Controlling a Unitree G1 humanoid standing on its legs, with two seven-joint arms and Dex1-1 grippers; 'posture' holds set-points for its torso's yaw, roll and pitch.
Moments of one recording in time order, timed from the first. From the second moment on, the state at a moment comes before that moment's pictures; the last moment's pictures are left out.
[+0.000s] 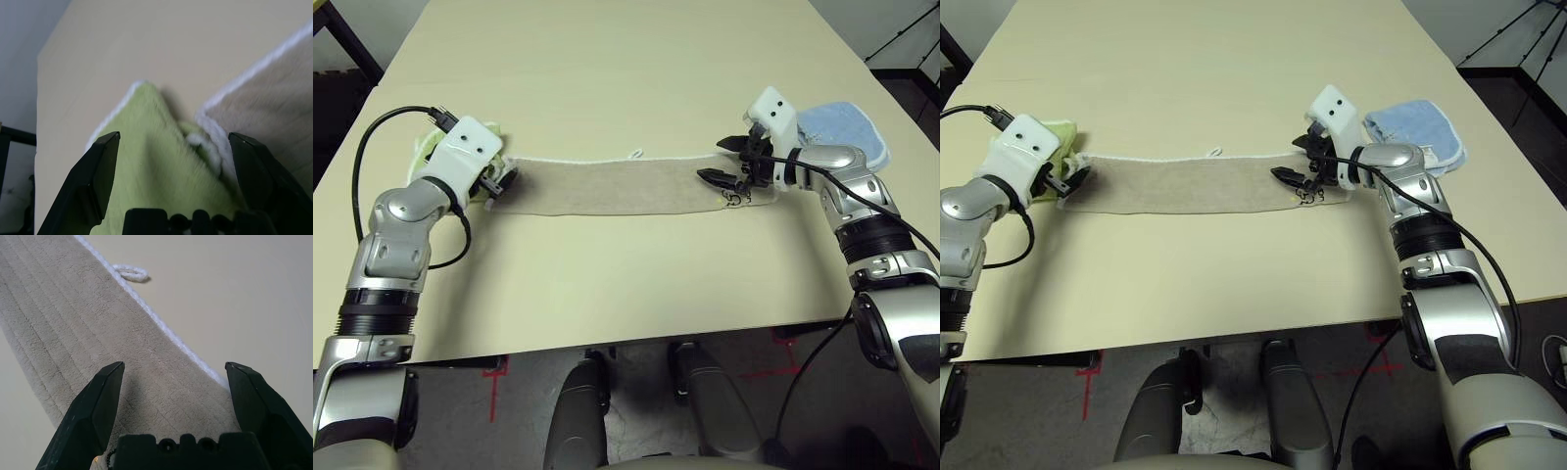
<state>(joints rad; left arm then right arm) -0.54 0.83 0.05 0.25 0.16 0.24 -0.52 -0.94 -0.46 0.07 0.65 0.01 0.23 0.96</state>
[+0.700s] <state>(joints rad) -0.39 0.66 0.30 -0.26 -0.49 0.64 -0.73 -0.86 -0.50 0.02 0.56 0.11 0.29 0.97</state>
